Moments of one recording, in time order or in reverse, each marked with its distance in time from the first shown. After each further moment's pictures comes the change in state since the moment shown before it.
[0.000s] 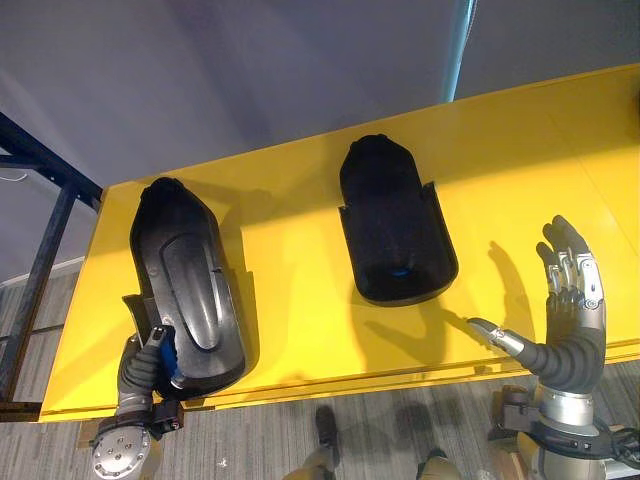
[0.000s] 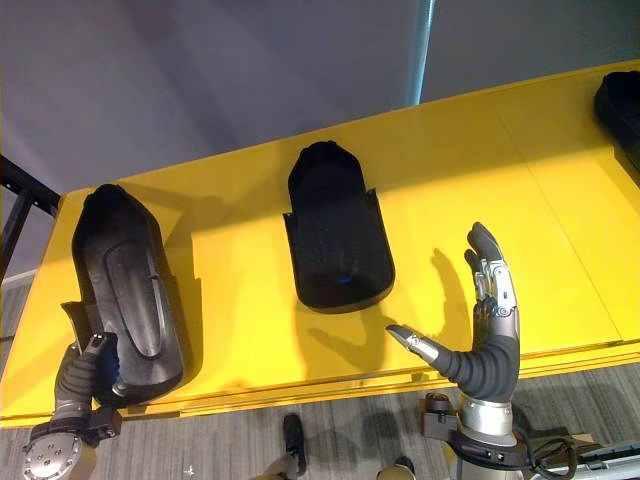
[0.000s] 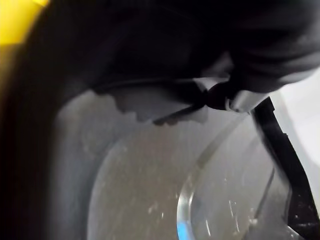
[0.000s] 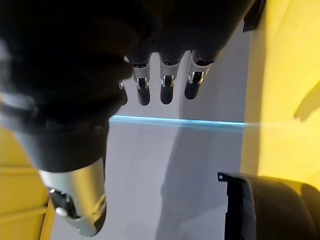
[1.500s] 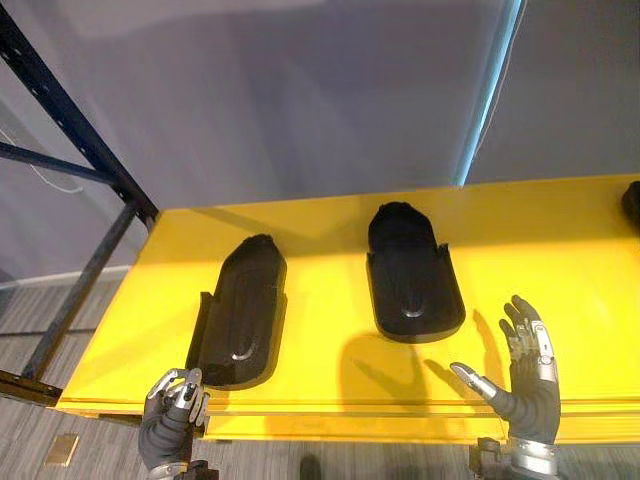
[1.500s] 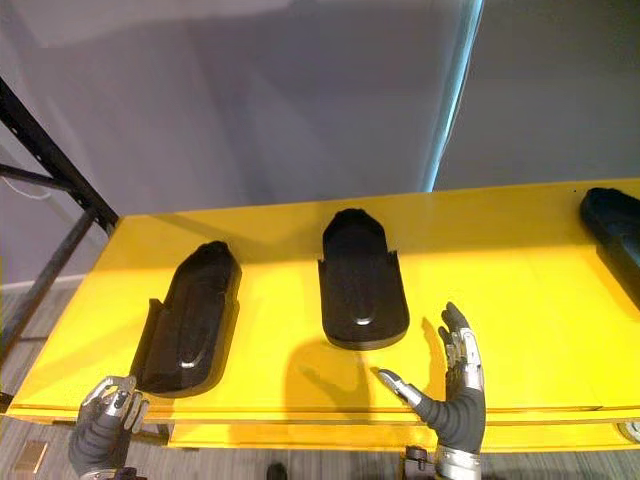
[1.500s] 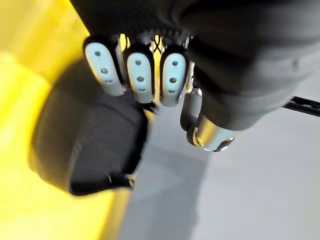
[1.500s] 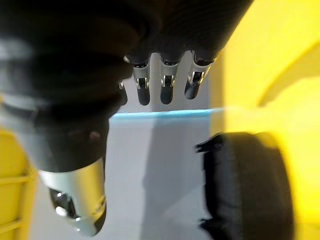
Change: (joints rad) left arm 0.422 -0.286 -0.267 -0.286 -0.319 -0.256 -0.015; right arm 0.247 0.160 0.118 0.151 0.037 -0.007 -0.062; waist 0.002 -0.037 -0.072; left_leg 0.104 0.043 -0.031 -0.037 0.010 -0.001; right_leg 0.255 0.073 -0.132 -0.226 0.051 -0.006
